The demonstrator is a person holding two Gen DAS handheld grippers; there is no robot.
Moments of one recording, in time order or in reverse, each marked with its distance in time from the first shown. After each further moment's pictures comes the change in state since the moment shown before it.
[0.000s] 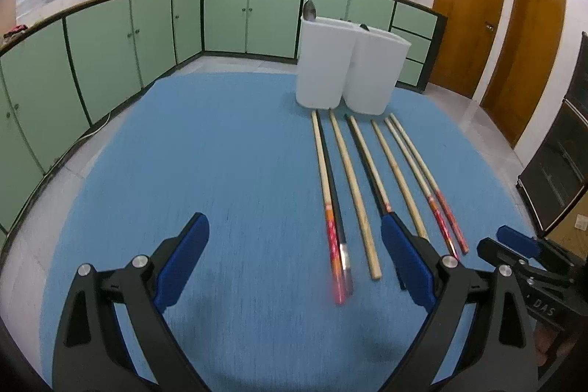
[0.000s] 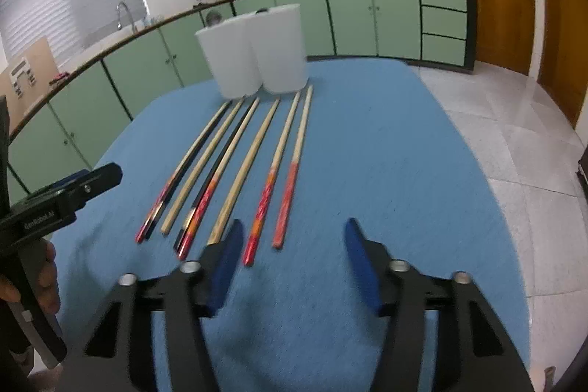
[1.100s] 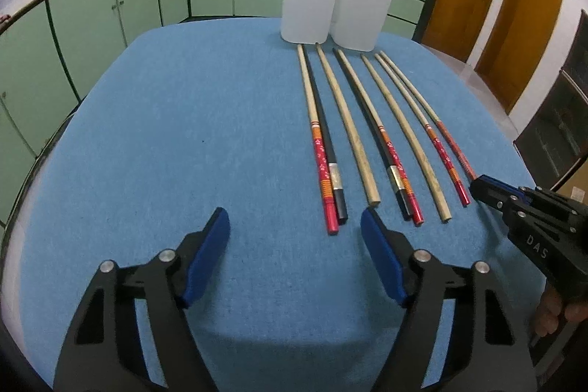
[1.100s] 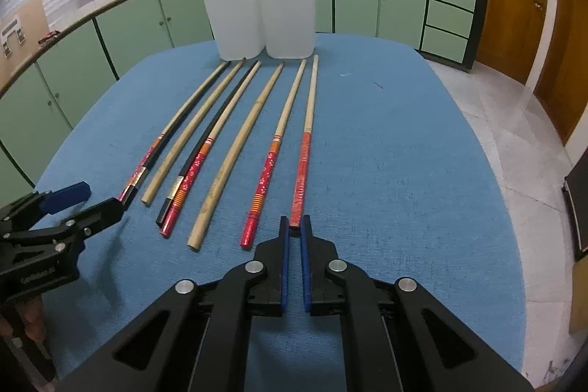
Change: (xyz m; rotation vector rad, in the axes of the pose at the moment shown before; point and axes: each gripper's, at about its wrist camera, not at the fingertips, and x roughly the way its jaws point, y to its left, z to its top) left arm 0.021 -0.015 -0.032 0.023 0.154 -0.028; right arm 0.021 0.016 -0.005 -0.084 0.104 -0.082
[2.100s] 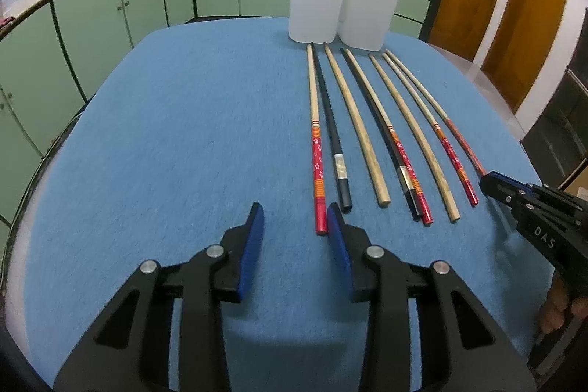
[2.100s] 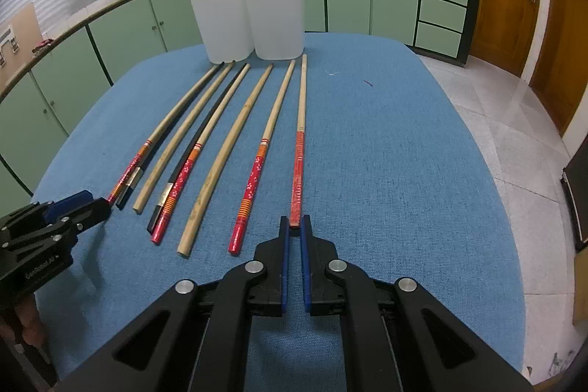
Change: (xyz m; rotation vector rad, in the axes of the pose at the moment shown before) left arm 0.000 -0.002 0.001 -0.001 0.000 0.036; right arm 0.002 -0.008 0.002 0.026 0.000 -0.012
